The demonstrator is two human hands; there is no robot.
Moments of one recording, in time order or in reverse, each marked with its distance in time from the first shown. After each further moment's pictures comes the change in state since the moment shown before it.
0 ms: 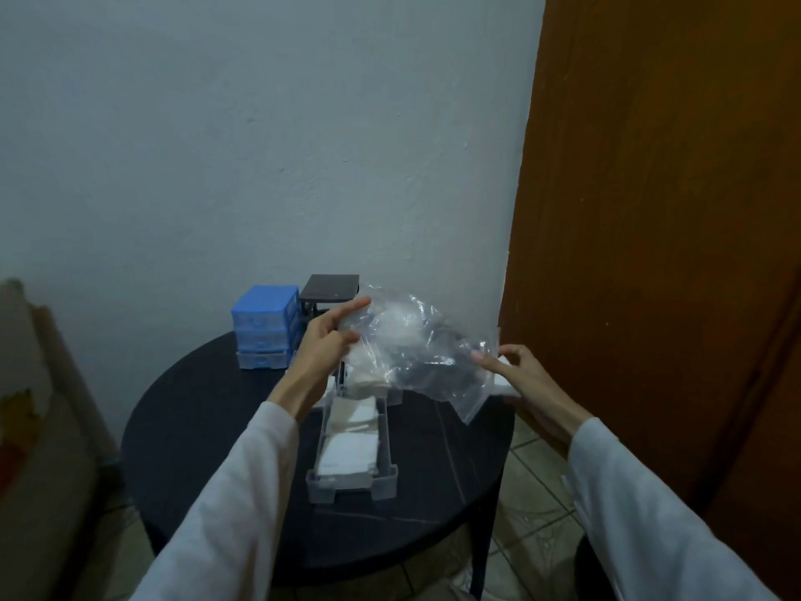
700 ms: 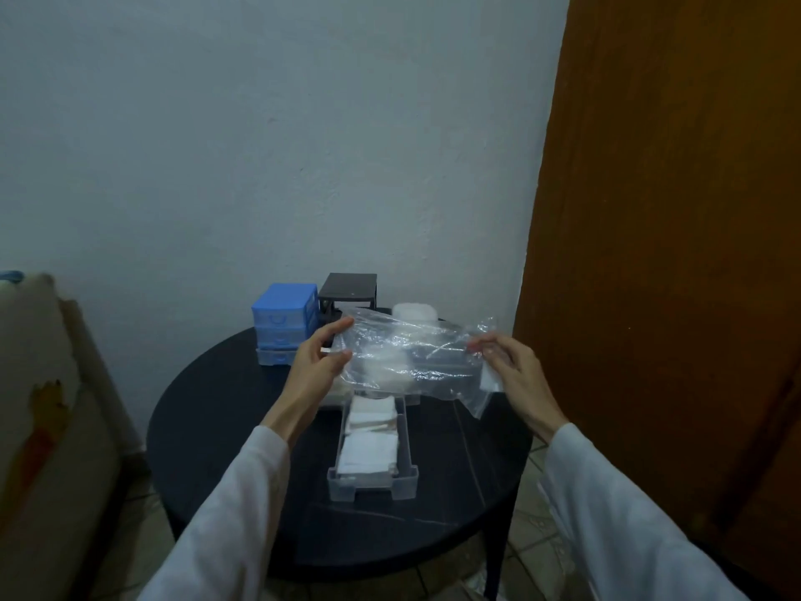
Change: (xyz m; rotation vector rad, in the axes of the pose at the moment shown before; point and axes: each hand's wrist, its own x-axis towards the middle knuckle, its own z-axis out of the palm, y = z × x) left_hand -0.009 -0.034 -0.036 0.100 0.085 -0.048; right_hand 0.003 -0.006 0.033 0.004 0.046 -0.489
